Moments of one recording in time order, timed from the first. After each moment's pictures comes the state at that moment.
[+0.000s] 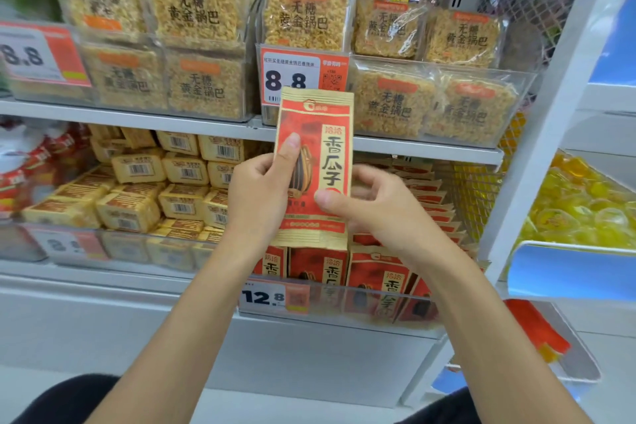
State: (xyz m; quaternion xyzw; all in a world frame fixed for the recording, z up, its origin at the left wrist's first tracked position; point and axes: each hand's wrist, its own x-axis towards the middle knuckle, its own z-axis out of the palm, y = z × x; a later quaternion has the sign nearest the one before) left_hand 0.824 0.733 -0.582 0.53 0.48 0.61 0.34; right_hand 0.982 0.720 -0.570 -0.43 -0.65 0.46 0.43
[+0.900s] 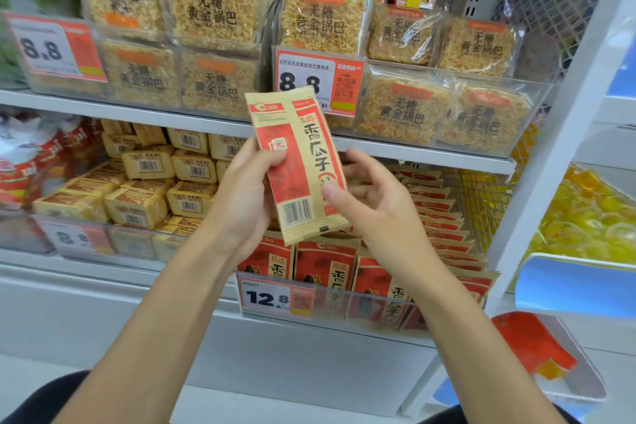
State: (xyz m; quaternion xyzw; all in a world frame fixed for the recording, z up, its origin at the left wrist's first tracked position) left_hand 0.807 0.731 -0.575 0.44 0.35 0.65 0.51; right_hand 0.965 0.725 -0.587 -0.42 -0.67 0.35 0.50
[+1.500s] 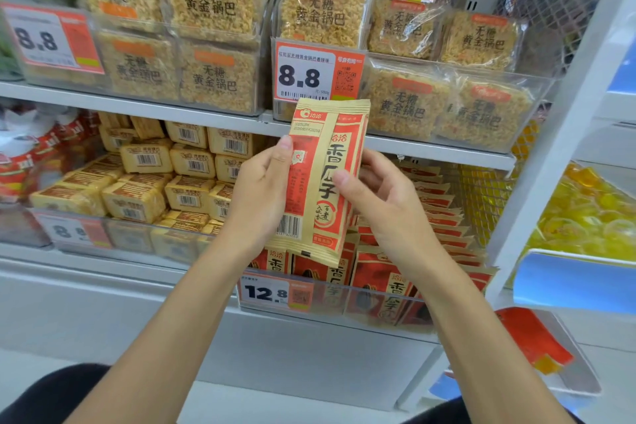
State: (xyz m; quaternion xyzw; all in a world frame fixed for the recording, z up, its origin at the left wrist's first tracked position) left_hand 0.814 0.739 -0.592 0.57 0.45 0.60 0.33; right_hand 0.971 0.723 -0.583 -0.35 -0.67 0.41 0.52
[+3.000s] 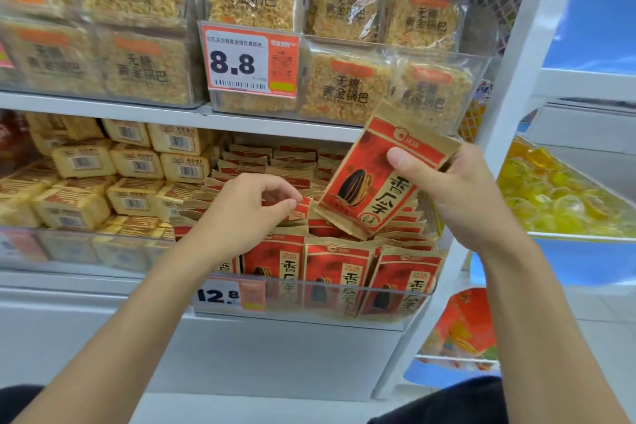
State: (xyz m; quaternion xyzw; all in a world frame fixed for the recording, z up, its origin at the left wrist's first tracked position) left_hand 0.842 0.750 -0.608 0.74 0.54 0.35 0.21; right_hand 1.081 0.723 -0.563 -0.41 -0.67 0.29 0.55
